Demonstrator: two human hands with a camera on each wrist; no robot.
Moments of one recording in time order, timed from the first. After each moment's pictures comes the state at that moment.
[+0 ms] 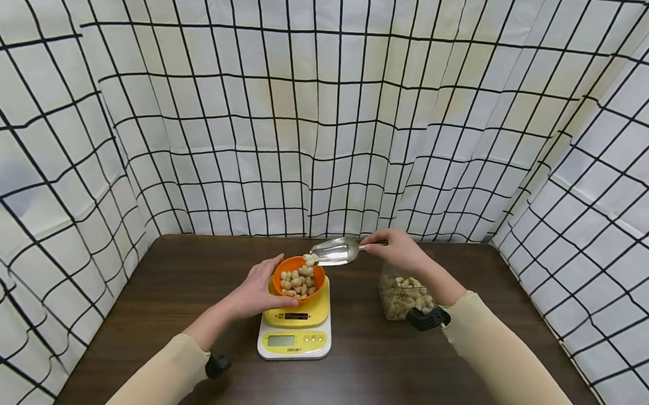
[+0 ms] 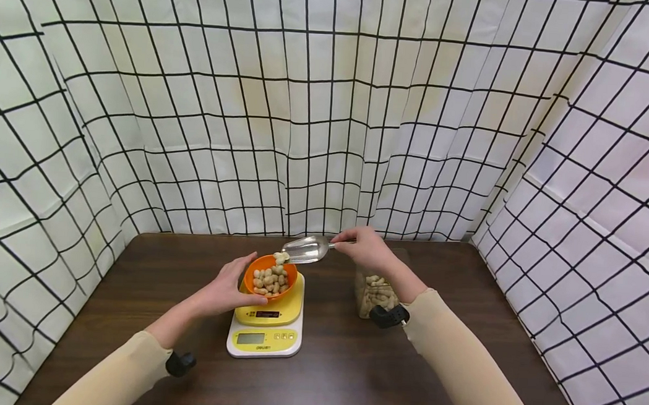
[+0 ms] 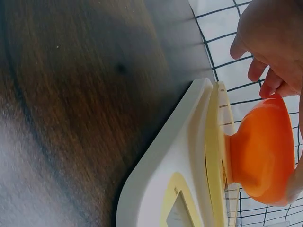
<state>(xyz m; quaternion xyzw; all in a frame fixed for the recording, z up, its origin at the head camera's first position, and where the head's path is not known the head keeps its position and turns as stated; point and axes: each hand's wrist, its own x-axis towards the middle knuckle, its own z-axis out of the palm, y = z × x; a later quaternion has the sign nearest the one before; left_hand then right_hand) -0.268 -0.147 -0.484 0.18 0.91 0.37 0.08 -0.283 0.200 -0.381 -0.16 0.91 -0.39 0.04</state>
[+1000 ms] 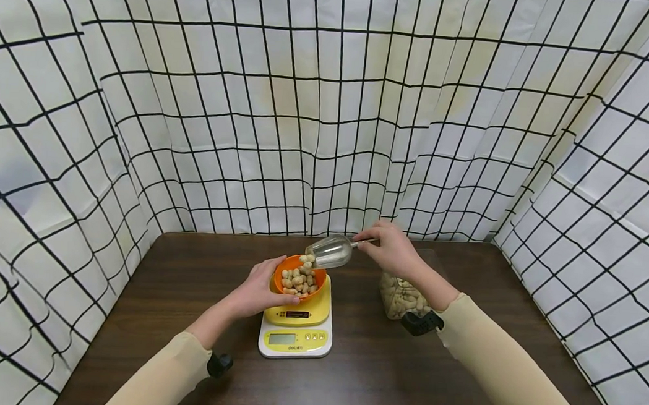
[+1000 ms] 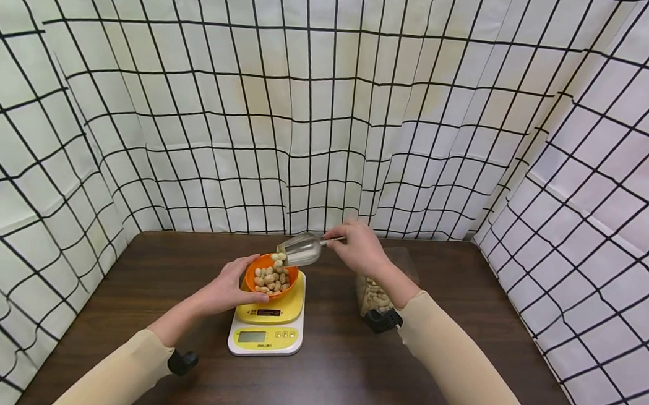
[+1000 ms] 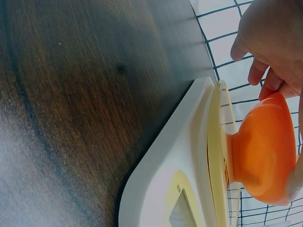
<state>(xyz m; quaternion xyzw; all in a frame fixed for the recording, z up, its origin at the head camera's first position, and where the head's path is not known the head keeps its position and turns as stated) -0.267 -0.145 -0.483 0.17 0.91 0.37 0.09 -0.278 0.179 -0.383 -0.23 0.92 -0.30 -0.09</state>
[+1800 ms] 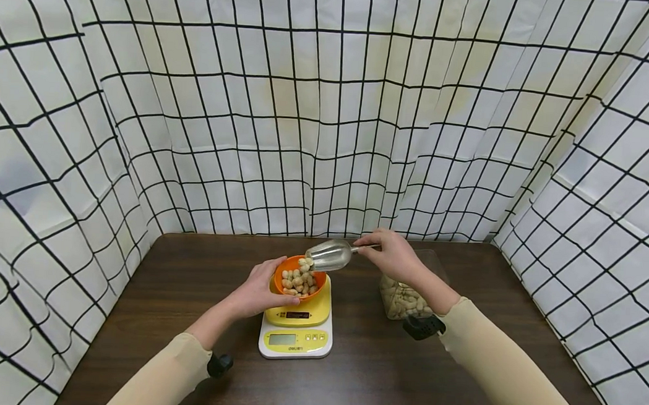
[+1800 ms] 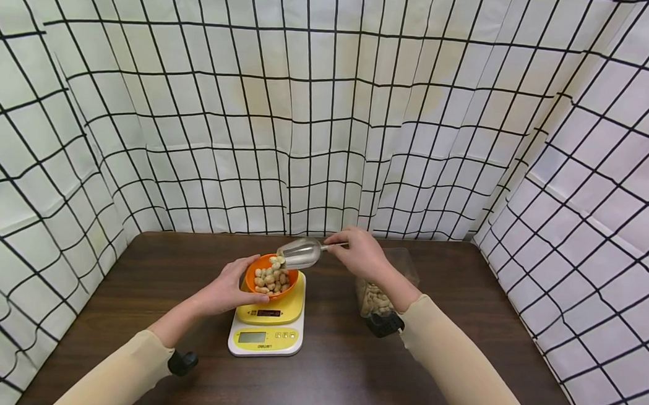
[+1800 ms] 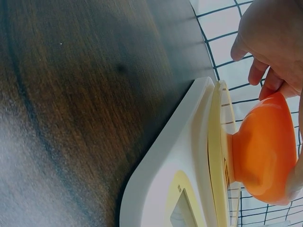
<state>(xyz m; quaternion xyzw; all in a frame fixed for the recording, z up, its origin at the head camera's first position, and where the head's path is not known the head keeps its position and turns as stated) -0.266 -0.146 -0.481 0.17 0.90 0.38 0.09 -0.275 0.184 -0.393 -0.20 0.93 -0.31 -0.05</state>
